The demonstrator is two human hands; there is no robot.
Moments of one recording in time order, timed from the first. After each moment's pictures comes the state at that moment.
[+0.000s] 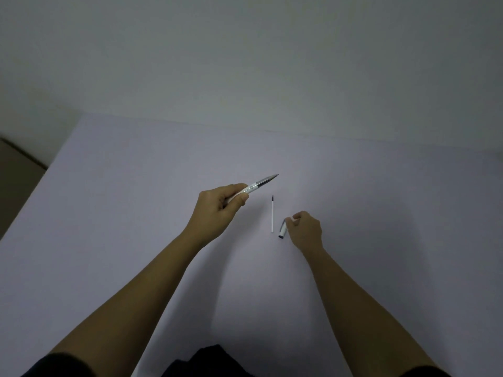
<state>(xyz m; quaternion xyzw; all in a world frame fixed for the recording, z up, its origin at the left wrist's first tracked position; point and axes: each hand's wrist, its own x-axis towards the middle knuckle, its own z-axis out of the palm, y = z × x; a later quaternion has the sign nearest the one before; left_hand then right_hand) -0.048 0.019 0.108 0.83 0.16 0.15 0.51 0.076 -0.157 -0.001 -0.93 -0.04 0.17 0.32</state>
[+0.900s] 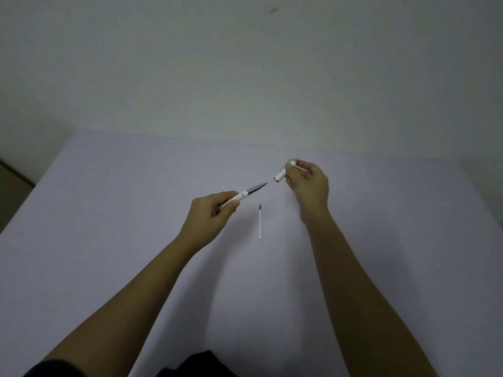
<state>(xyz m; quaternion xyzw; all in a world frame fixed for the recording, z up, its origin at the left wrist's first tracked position) -0.051 0.011 0.114 0.84 0.15 0.16 0.50 0.097 -0.135 0.131 -0.71 0.03 0.10 0.70</state>
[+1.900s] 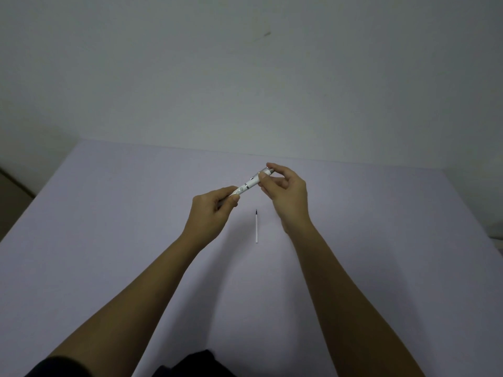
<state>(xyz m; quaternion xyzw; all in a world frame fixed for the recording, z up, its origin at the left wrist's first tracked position) -0.053 -0.002 0.135 0.84 0.16 0.22 0.48 0.046 -0.129 0.161 -0.71 -0.10 0.13 0.69</state>
